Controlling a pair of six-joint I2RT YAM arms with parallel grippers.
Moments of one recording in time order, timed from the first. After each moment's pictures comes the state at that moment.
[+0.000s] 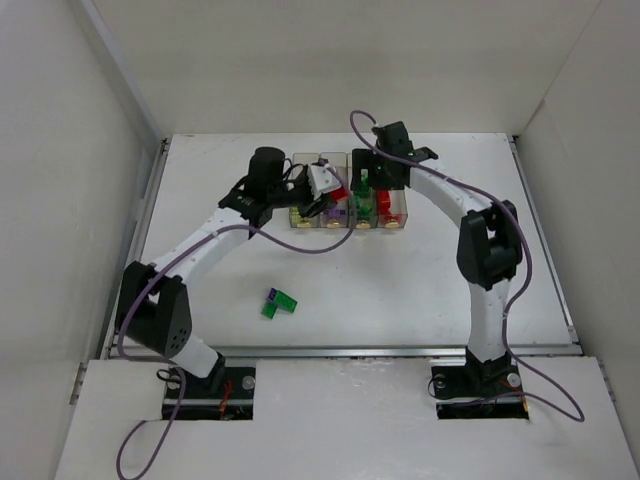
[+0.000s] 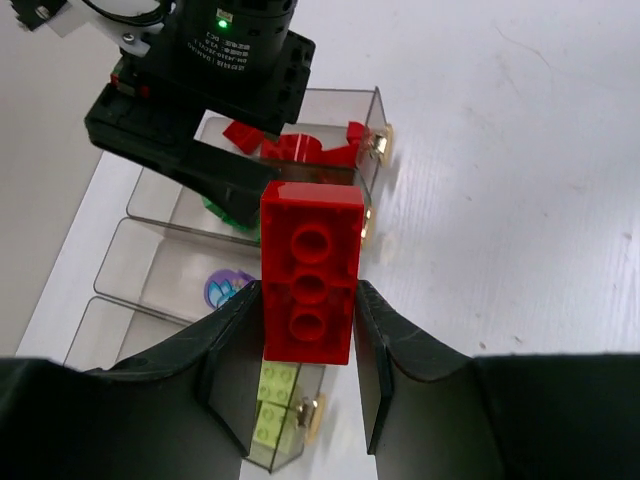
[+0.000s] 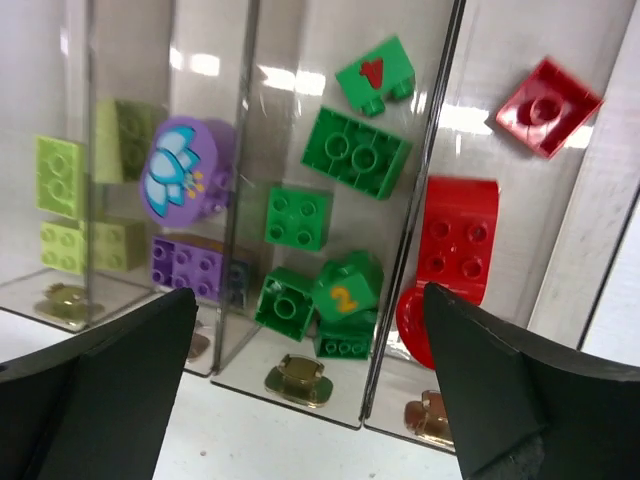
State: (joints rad) left arm -0.48 1.50 1.17 -0.11 0.67 0.60; right arm 0.39 2.09 1.79 -0.55 -0.05 0.32
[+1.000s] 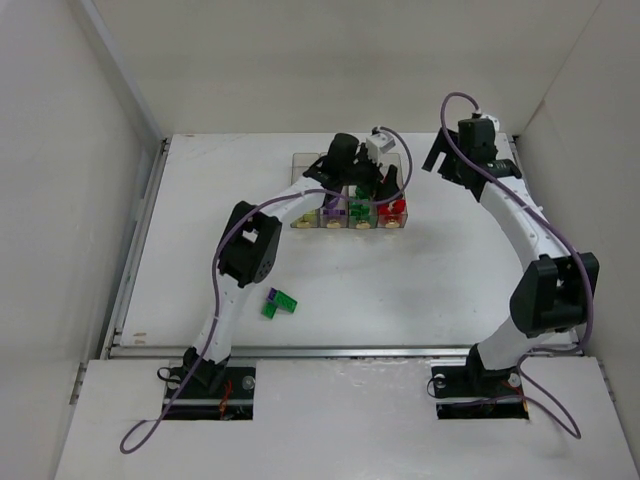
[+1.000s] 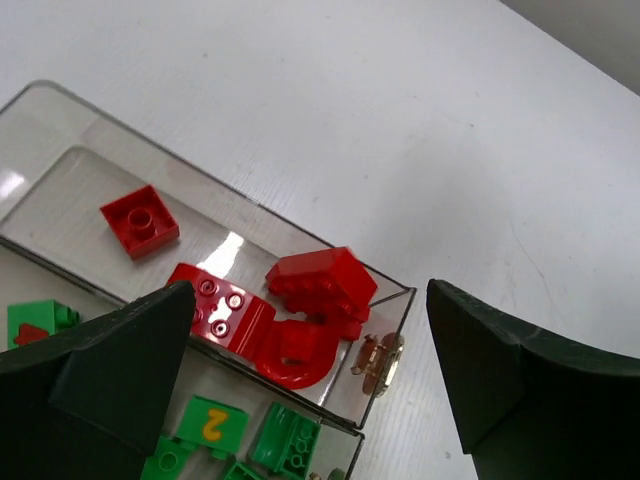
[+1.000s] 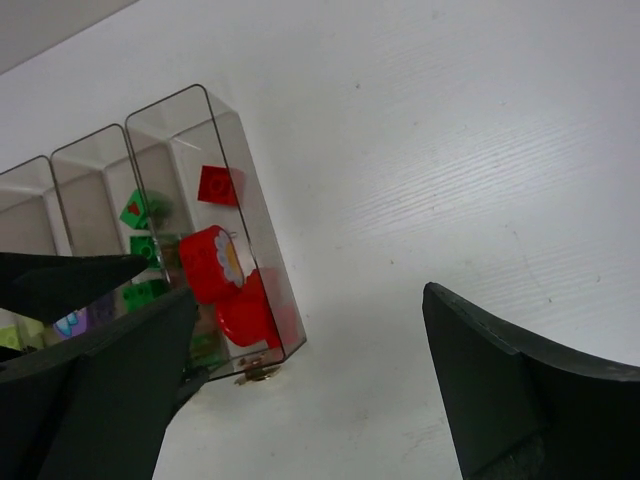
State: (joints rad) left arm -0.62 2.33 1.90 0.03 0.56 -0.10; right arm 0.14 1.62 1.46 -0.48 0.23 0.46
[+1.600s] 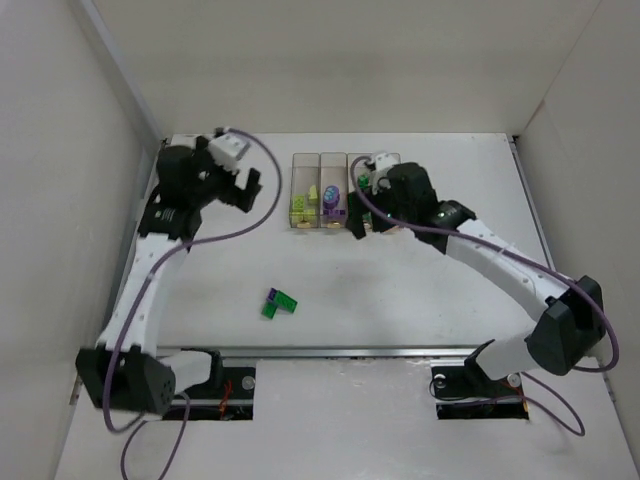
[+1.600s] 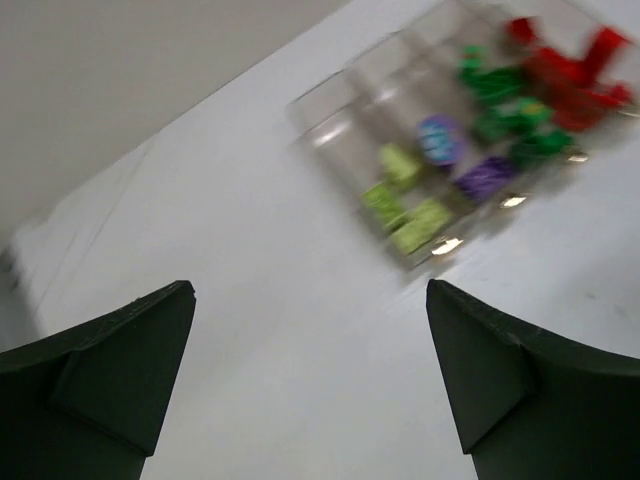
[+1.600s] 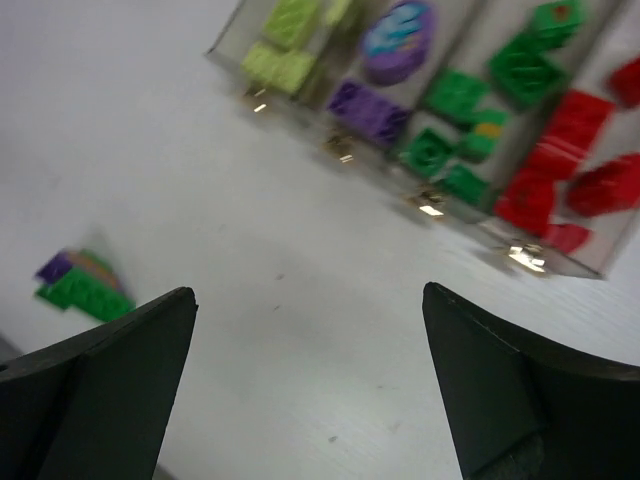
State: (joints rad) left arm -0.18 1.26 1.25 -0.37 0.47 0.38; right arm 0.58 1.43 1.24 -0.40 -0.02 0.18
